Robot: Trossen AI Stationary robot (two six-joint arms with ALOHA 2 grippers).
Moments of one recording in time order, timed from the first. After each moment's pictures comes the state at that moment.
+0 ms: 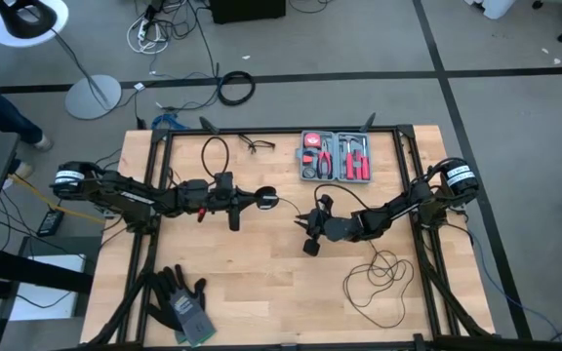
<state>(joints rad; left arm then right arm) 0.07 1.33 0.32 0.90 -0.09 -0.35 0.25 1.73 0.63 0.60 0.58 0.23</state>
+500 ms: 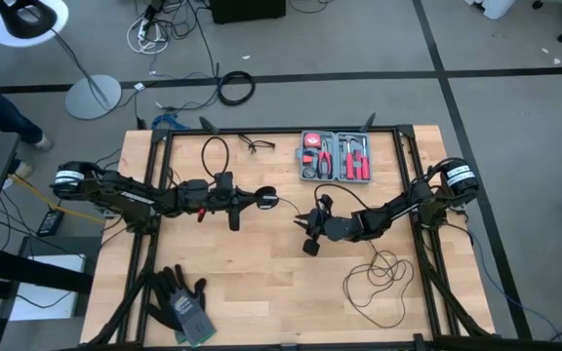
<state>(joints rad) 0.07 1.33 0.32 0.90 -0.09 -0.35 0.25 1.73 0.63 0.61 0.58 0.23</state>
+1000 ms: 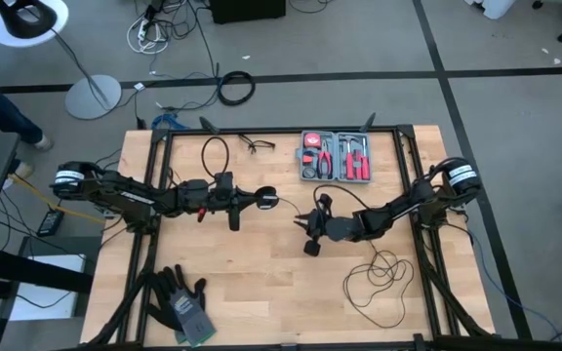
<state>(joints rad) 0.07 1.33 0.32 0.90 -0.09 -0.35 0.26 1.71 0.63 0.61 0.58 0.12</state>
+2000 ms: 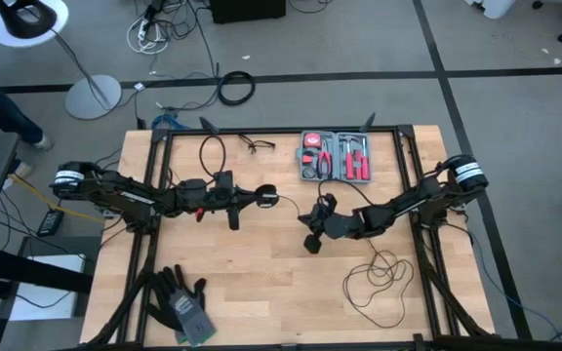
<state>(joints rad) 0.07 1.33 0.32 0.95 -0.09 -0.35 0.24 1.66 0.65 0.42 0.55 0.43</state>
